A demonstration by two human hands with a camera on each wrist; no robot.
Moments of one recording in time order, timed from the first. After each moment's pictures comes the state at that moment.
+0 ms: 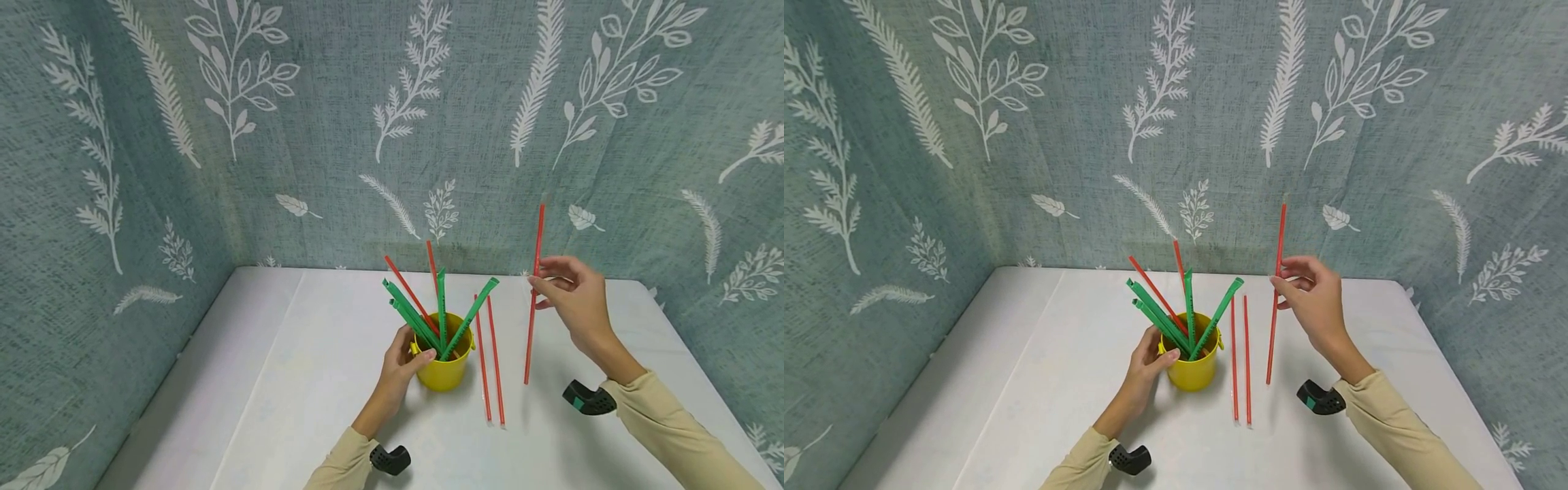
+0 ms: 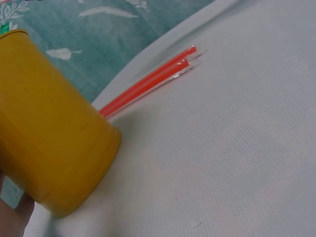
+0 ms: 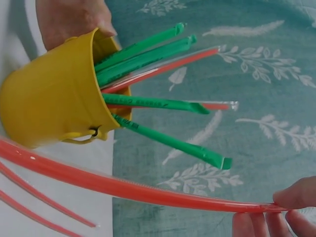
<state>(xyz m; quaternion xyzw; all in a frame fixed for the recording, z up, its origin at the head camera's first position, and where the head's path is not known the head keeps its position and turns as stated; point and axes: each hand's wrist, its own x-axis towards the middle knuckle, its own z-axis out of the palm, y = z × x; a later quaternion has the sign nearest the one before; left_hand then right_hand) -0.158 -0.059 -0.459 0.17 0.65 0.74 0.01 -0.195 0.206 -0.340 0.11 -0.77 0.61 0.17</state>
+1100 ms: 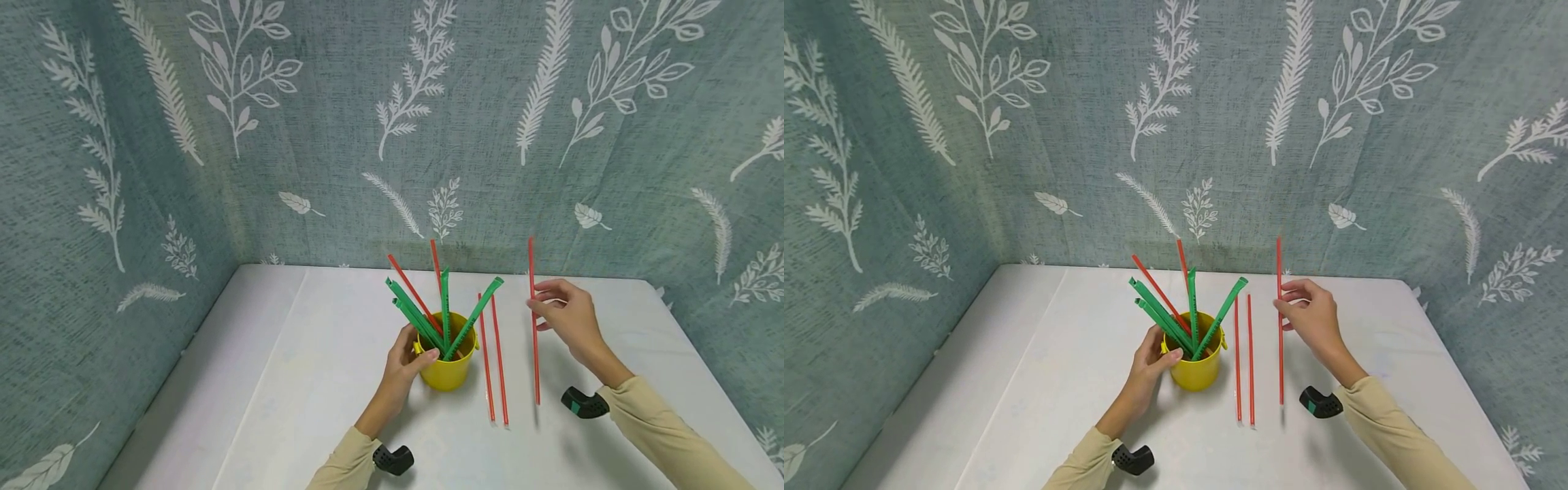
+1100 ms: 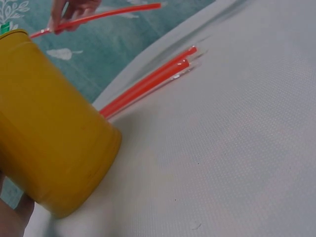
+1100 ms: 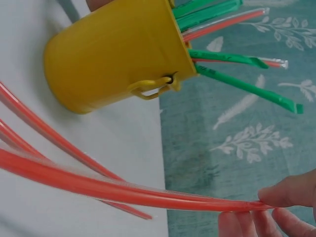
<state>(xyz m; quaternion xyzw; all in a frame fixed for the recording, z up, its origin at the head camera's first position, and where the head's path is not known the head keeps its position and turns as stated) -0.170 -0.058 -0.483 0.17 0.64 0.75 0.00 -0.210 0.218 -0.391 0.03 -0.83 0.55 0.08</state>
